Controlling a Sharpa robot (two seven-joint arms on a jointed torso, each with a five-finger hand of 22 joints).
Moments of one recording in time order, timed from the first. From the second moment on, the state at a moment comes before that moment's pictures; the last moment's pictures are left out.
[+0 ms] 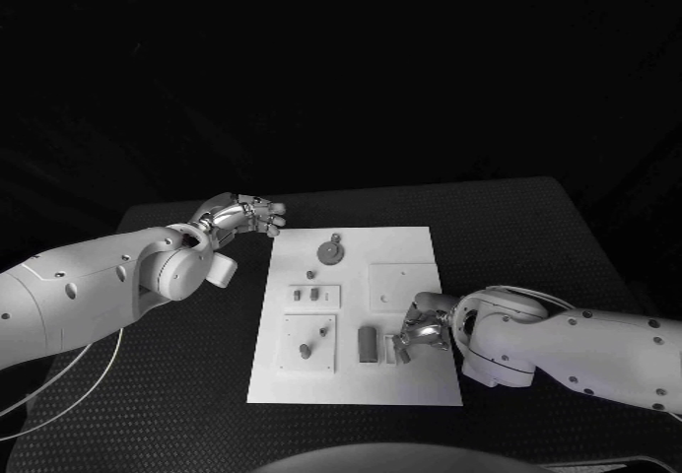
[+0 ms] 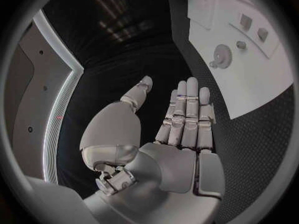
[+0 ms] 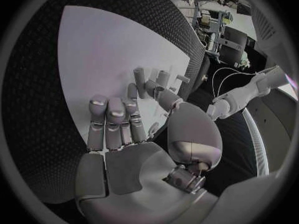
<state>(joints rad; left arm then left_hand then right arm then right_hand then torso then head) 1.22 -0.79 -0.14 1.23 -0.20 -0.13 0.28 0.97 -0.11 0.44 -0.22 0.05 0.84 0.17 0.31 0.53 1.20 0.11 0.08 0.24 1.01 0.06 0.57 0.51 0.02 0.72 -0.04 0.51 1.31 1.14 -0.85 -0.24 1.72 -1.10 -0.19 -0.58 0.85 -0.14 0.80 -0.25 0.17 1.07 0.08 0.30 0.54 1.08 -0.02 1.18 1.14 1.20 -0.11 1.26 1.12 0.25 1.02 -0.01 1.30 1.02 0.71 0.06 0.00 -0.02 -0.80</state>
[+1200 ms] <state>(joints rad) 1.22 -0.79 -0.14 1.23 -0.20 -0.13 0.28 0.97 -0.11 0.44 -0.22 0.05 0.84 0.17 0.31 0.53 1.20 0.11 0.08 0.24 1.01 0.06 0.57 0.51 0.02 0.72 -0.04 0.51 1.31 1.14 -0.80 -0.24 1.67 -1.01 -0.20 -0.60 0.82 -0.17 0.78 -0.21 0.13 1.08 0.08 0.30 0.53 1.08 -0.02 1.18 1.14 1.21 -0.11 1.26 1.12 0.25 1.02 -0.01 1.31 1.02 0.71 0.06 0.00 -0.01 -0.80</state>
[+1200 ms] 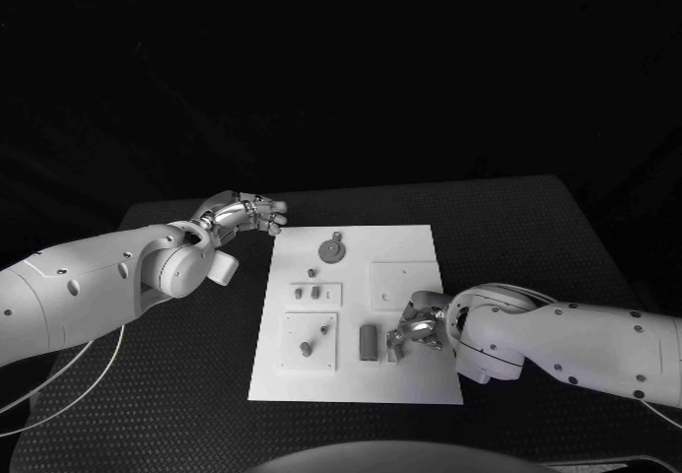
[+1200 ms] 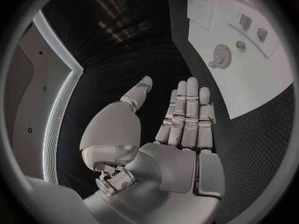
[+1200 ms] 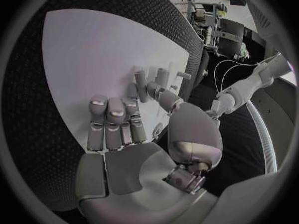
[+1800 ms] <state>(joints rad) 1.22 -0.79 -0.14 1.23 -0.20 -0.13 0.27 0.97 -0.11 0.44 -0.22 0.05 0.84 0.17 0.31 0.53 1.20 0.11 0.08 0.24 1.01 0.06 0.57 0.51 0.02 0.72 -0.04 0.51 1.31 1.14 -0.80 -0.24 1.69 -1.00 -0.18 -0.60 0.79 -0.14 0.78 -0.20 0.11 1.08 0.08 0.31 0.52 1.08 -0.02 1.18 1.15 1.21 -0.11 1.26 1.12 0.25 1.02 -0.01 1.31 1.02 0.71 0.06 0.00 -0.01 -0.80</state>
